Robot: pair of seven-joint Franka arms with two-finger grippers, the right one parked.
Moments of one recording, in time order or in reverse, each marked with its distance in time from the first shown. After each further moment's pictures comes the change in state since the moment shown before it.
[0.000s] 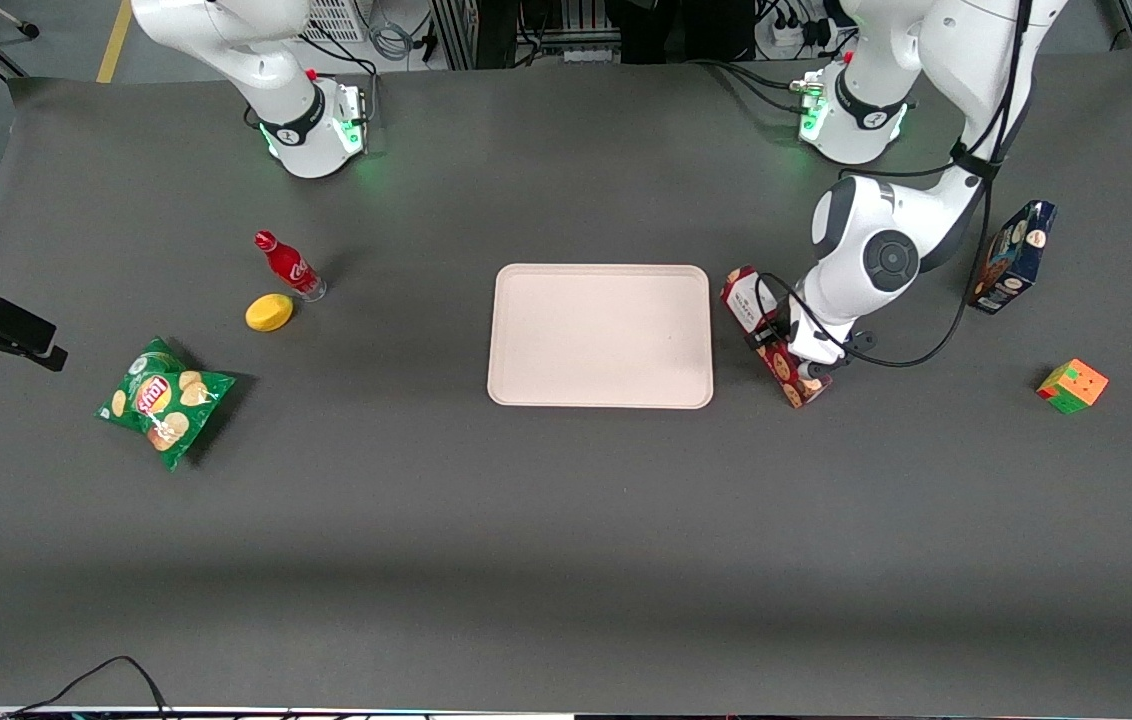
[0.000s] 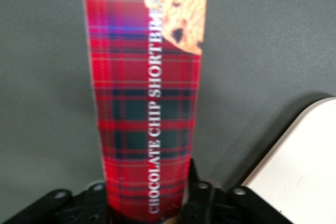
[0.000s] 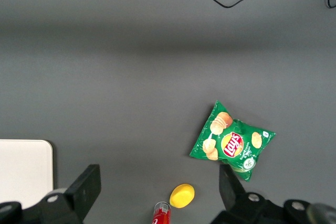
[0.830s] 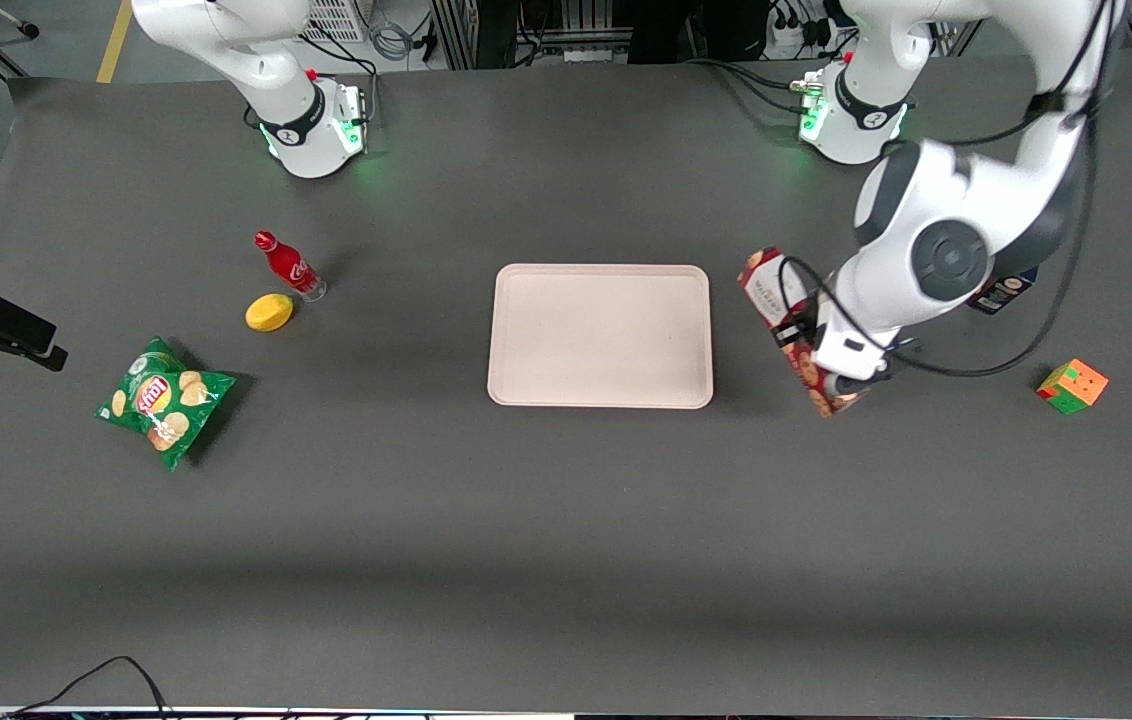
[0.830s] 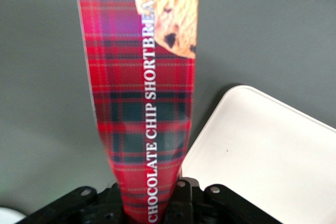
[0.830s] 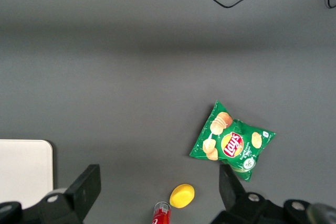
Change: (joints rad) arm 0.007 -0.126 0.010 0.460 0.138 -0.691 -0.072
